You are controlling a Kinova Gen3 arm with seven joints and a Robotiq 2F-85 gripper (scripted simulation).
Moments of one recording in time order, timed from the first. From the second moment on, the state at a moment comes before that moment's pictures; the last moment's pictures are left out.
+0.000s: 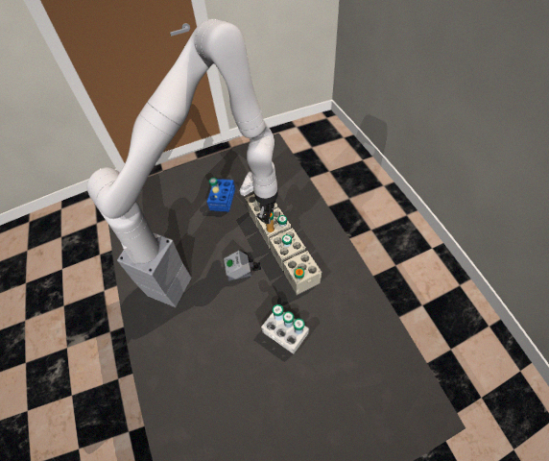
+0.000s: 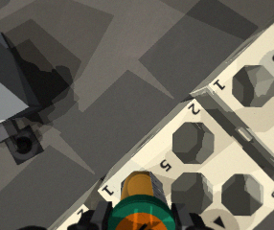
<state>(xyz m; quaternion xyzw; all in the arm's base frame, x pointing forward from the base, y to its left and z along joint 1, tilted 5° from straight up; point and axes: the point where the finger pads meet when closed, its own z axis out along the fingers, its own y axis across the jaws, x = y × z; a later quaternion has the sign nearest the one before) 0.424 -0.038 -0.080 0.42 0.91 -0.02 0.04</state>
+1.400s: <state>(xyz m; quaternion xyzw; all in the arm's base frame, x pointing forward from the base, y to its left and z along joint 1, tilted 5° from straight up) 0.426 -0.040 -0.104 0.42 0.91 -0.02 0.04</state>
